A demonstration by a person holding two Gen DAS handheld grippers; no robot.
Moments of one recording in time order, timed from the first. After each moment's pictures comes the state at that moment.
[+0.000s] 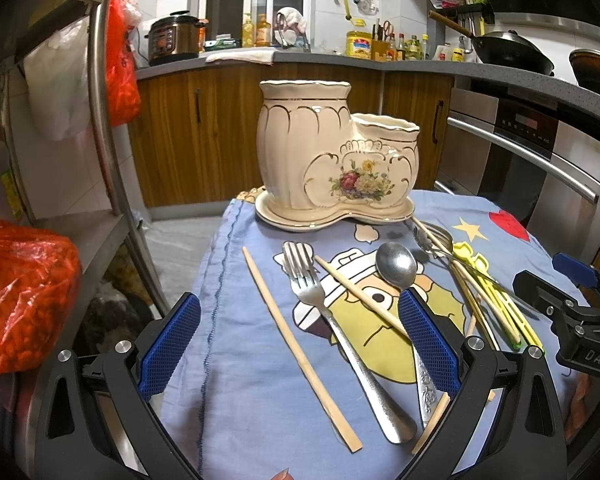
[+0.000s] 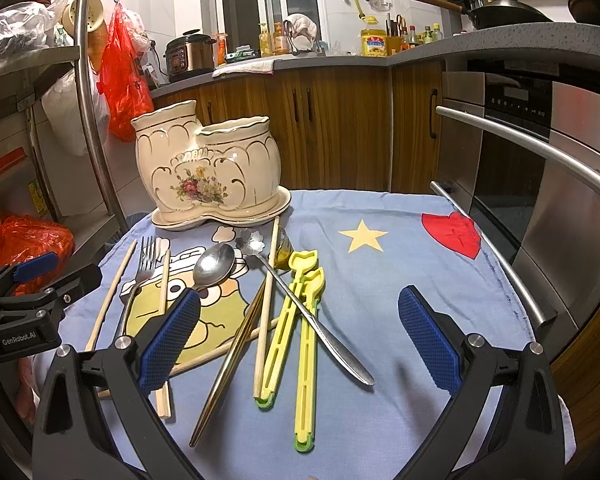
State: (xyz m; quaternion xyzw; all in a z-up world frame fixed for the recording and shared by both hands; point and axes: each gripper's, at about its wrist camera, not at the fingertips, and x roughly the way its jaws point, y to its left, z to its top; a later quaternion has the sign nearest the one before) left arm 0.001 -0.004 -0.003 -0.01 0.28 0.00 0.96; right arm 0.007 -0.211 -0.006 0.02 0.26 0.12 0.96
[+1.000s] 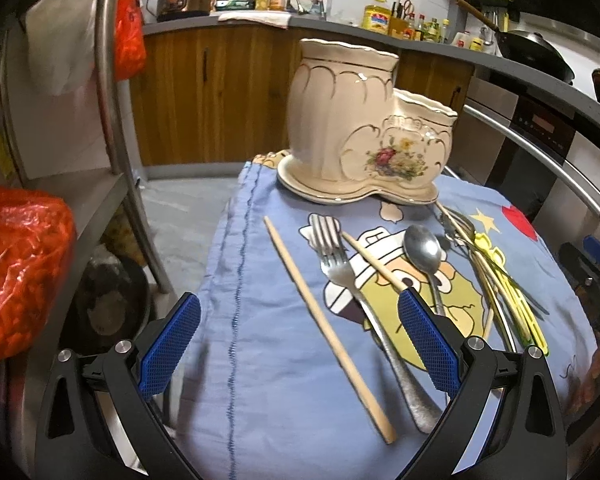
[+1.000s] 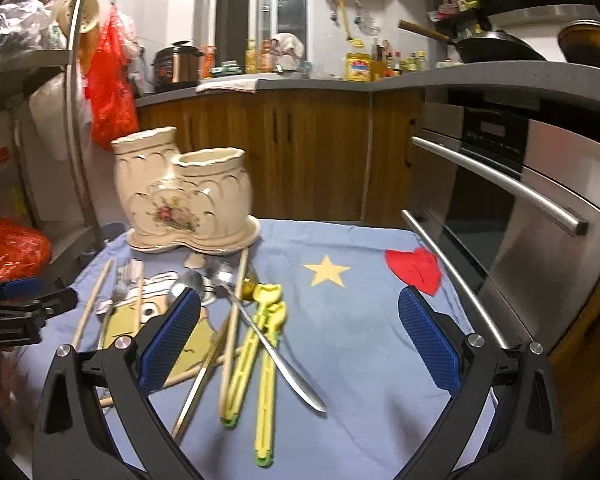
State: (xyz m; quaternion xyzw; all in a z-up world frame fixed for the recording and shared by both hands) left arm 0.020 0.031 -0.011 -0.05 0.35 -0.01 0.94; right arm 0.008 -0.222 0.019 -0.01 0.22 0.08 0.97
